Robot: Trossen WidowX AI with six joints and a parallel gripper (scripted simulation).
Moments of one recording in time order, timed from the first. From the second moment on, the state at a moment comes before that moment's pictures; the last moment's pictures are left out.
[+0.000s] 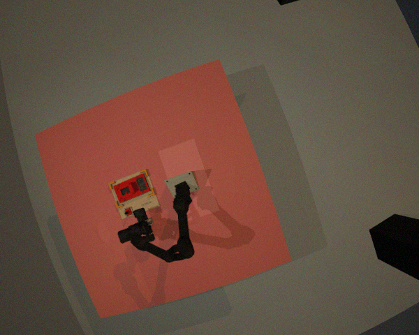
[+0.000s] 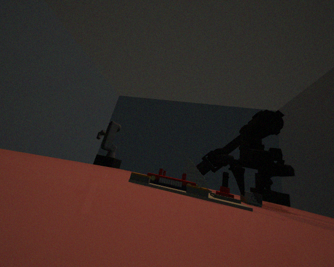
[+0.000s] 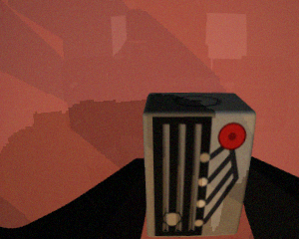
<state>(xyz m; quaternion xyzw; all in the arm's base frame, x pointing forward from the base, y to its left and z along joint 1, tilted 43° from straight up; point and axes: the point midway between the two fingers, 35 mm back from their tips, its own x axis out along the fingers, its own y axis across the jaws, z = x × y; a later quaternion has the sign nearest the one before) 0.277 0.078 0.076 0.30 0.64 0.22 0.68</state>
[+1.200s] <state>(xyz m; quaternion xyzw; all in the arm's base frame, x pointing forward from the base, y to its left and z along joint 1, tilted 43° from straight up) 0.268 0.003 0.153 0.30 0.64 0.22 0.68</state>
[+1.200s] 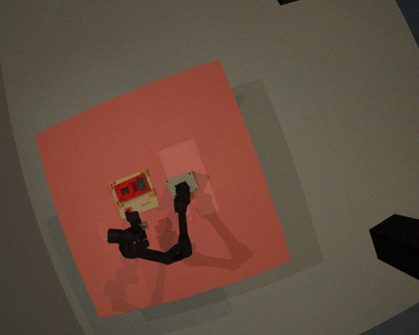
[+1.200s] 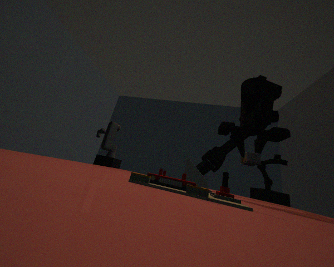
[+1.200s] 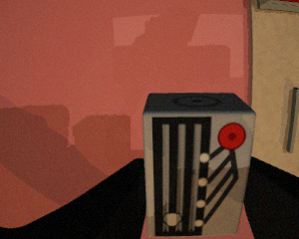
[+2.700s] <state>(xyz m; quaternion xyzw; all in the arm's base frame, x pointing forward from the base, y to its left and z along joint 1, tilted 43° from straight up) 0.312 -0.063 0.078 0.29 0.64 0.22 0.68</state>
